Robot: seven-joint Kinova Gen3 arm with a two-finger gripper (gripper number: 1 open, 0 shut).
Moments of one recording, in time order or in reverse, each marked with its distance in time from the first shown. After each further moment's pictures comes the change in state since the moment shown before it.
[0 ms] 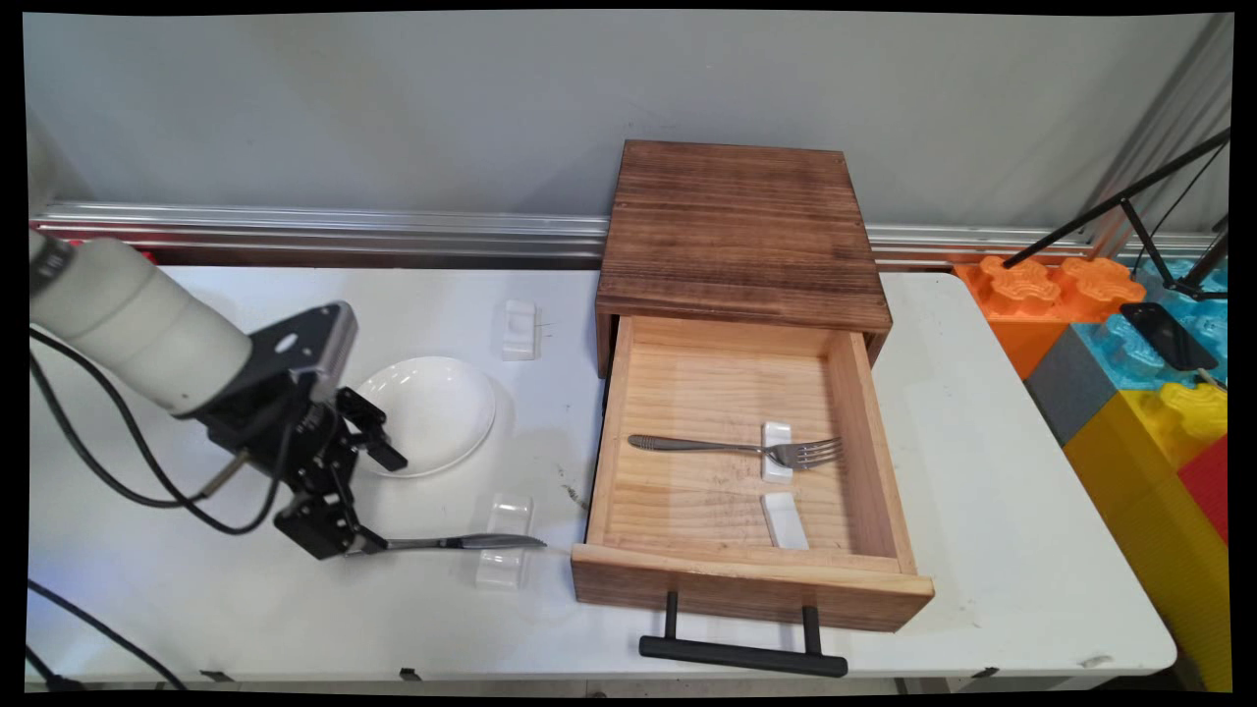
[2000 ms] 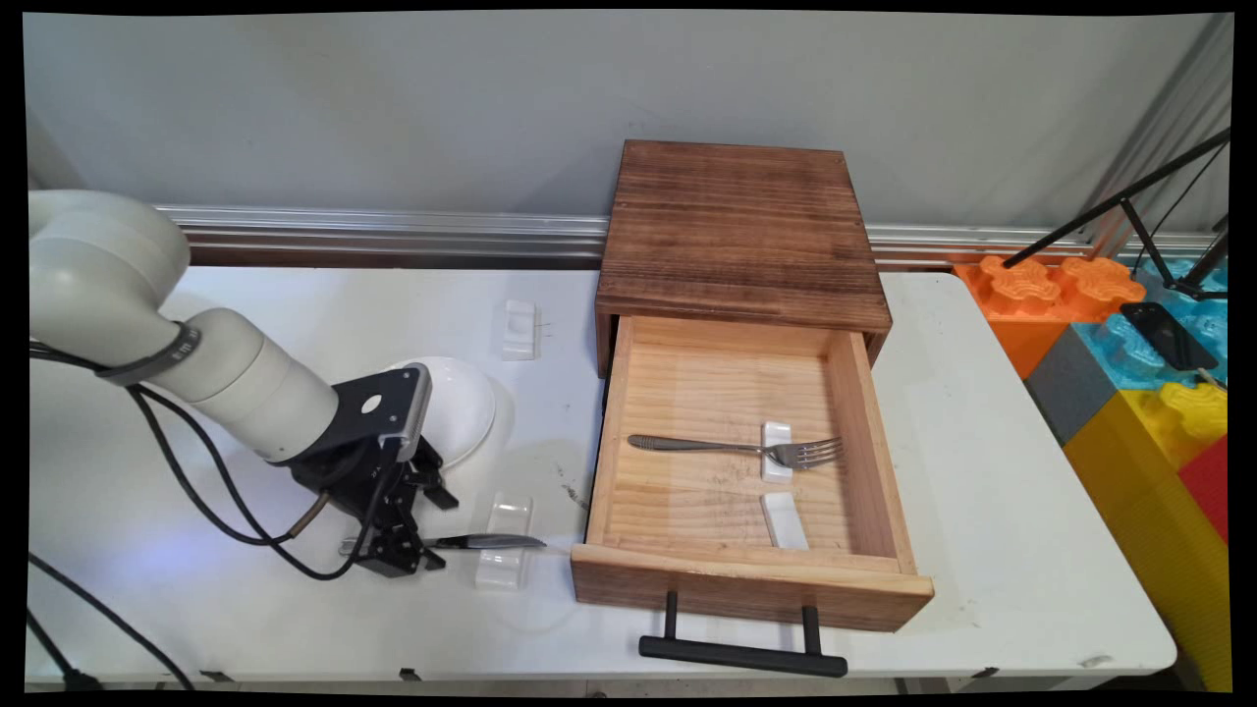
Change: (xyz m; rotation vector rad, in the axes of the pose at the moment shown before) arm 0.016 -0.001 0.072 0.023 -0.039 0.083
